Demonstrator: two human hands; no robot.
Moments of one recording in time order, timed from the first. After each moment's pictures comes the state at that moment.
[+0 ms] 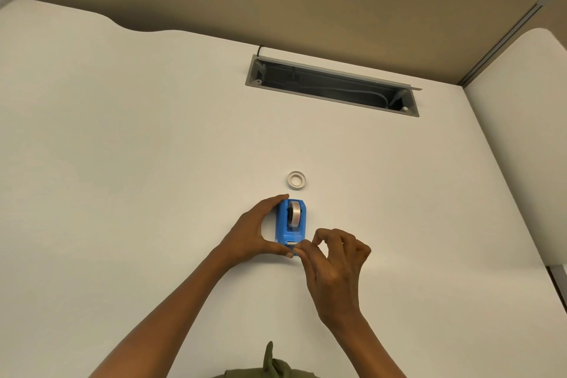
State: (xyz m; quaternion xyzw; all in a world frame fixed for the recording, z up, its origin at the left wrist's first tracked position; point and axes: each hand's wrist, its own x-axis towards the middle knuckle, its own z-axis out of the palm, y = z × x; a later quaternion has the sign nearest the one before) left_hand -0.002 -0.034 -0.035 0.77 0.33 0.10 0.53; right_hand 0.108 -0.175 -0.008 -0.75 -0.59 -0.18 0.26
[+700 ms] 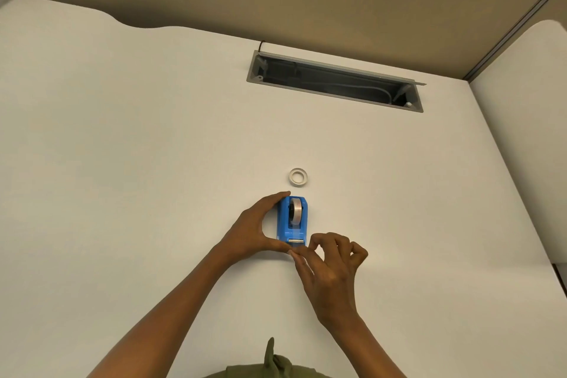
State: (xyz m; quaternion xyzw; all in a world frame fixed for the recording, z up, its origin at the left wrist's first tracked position) left_hand -0.003 -0.033 -0.037 0.77 0.33 0.11 0.53; right_hand 0.107 -0.178 -0.027 -0.75 -0.59 -0.17 0.26
